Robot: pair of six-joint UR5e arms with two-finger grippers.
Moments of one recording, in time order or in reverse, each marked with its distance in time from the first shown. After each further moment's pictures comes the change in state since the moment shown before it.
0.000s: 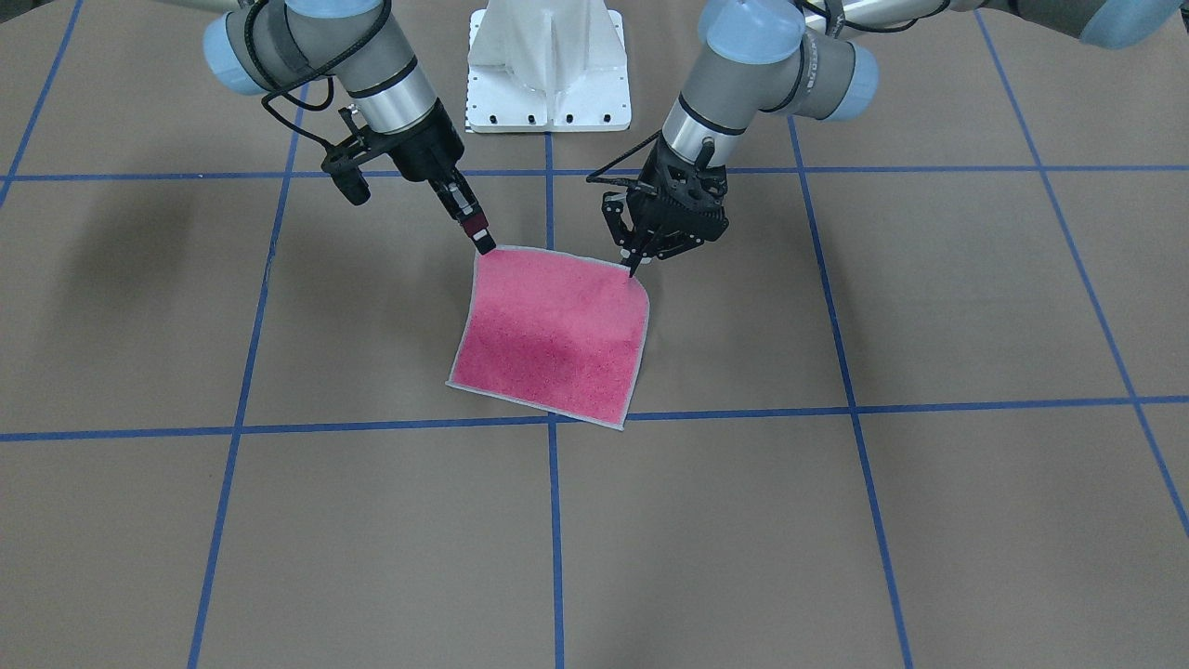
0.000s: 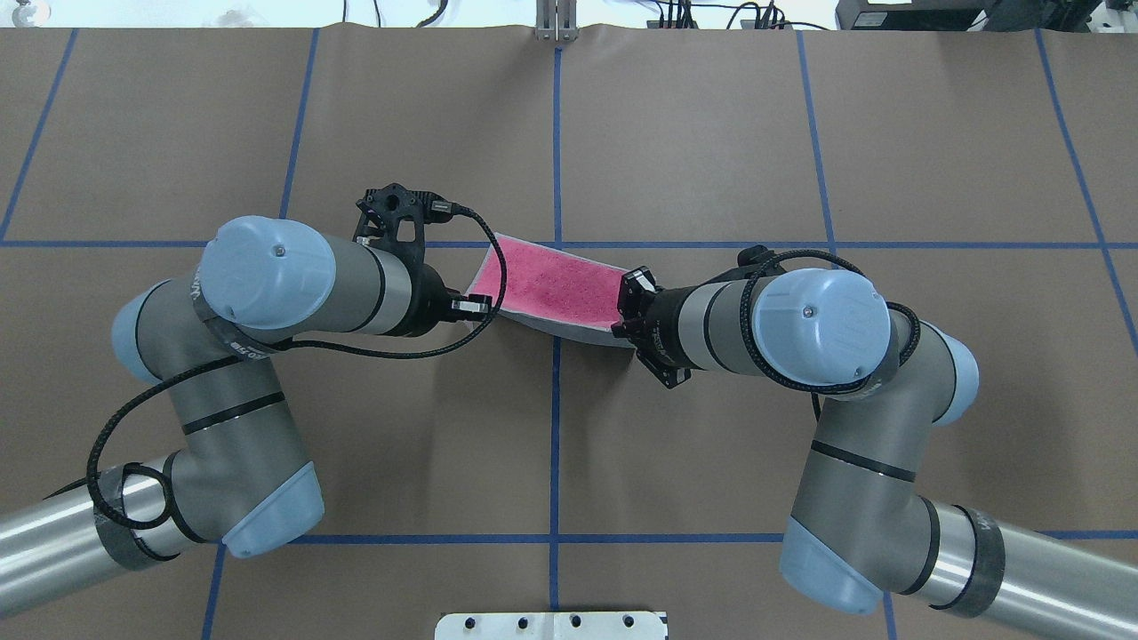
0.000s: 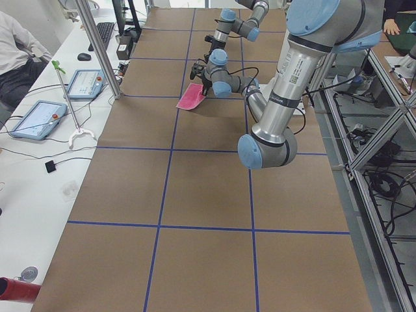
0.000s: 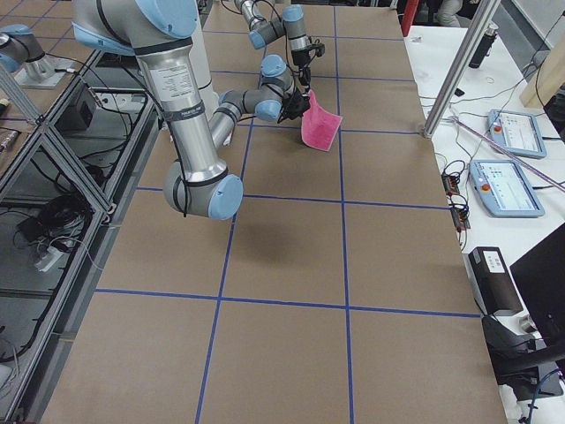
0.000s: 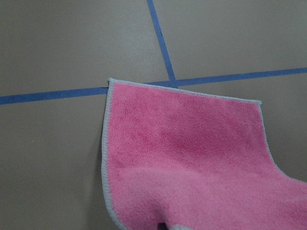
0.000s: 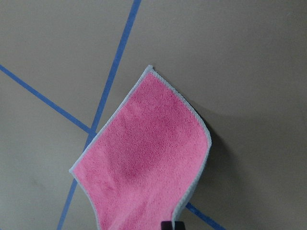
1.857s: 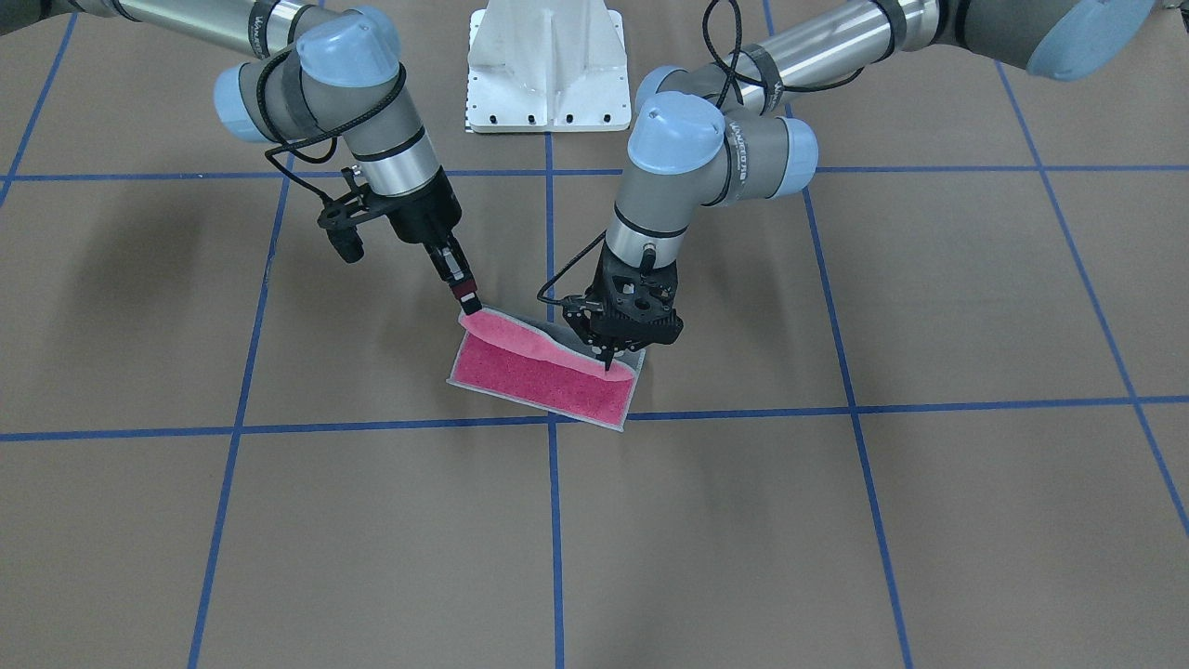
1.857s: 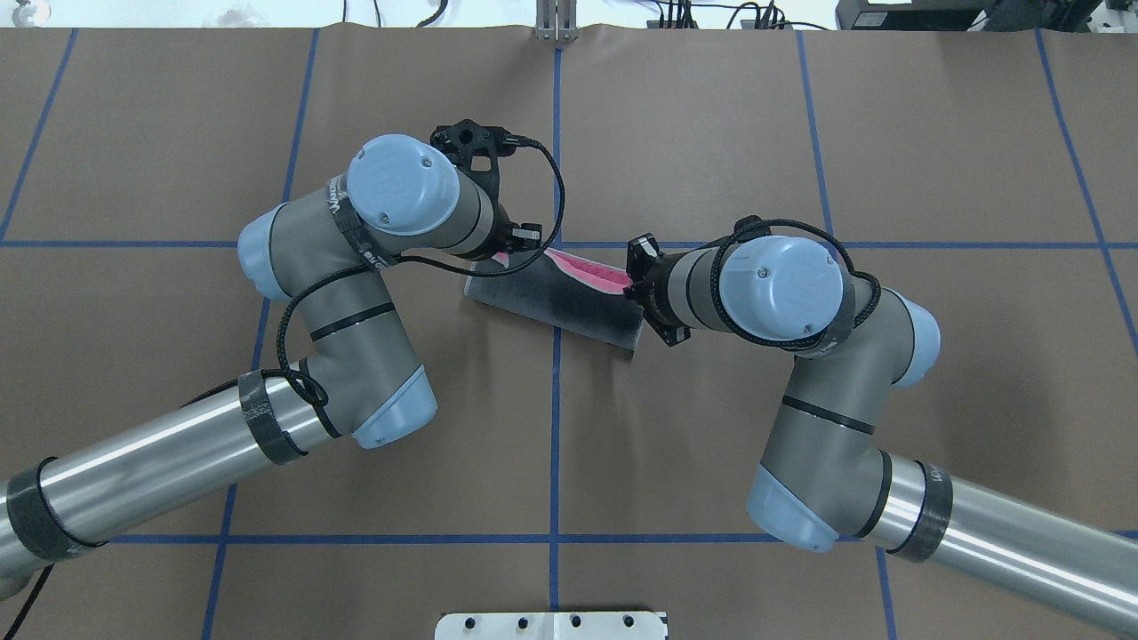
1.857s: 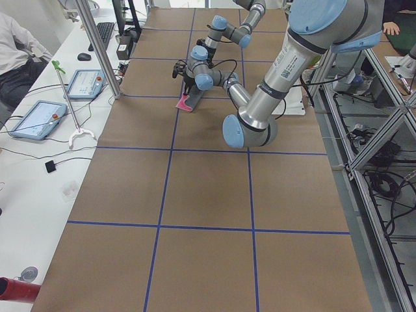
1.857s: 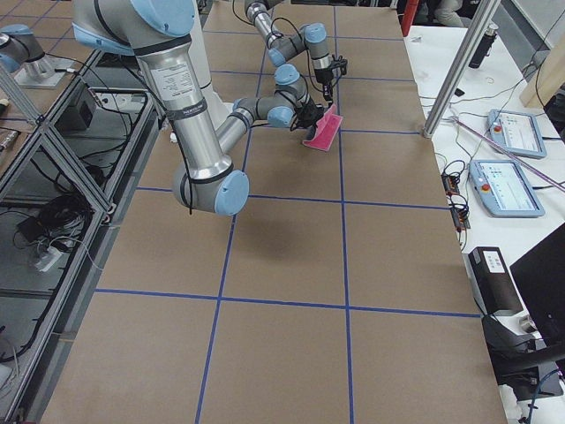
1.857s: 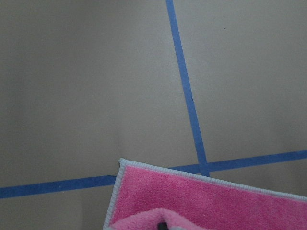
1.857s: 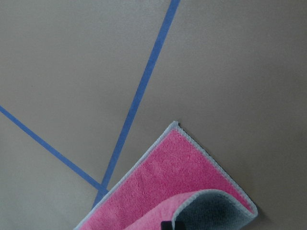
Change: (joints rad) left arm -0.060 -0.251 0.344 0.039 0.027 0.011; right arm 0.050 0.060 -0.158 0.019 -0.034 -0.013
